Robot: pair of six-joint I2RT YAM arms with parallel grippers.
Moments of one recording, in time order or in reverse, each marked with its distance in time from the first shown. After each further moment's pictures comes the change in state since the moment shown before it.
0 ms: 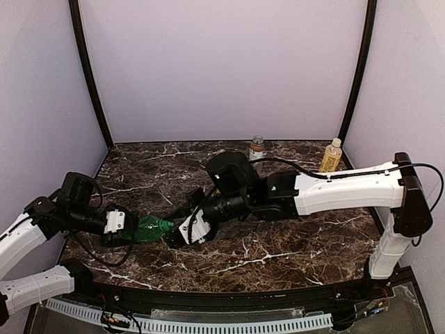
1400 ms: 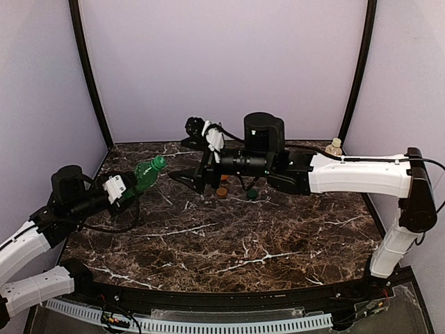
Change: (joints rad) left arm -0.008 -0.041 -0.109 0.631 -0.339 -0.295; right arm -0.150 -0.080 -0.051 0.357 0.012 0.858
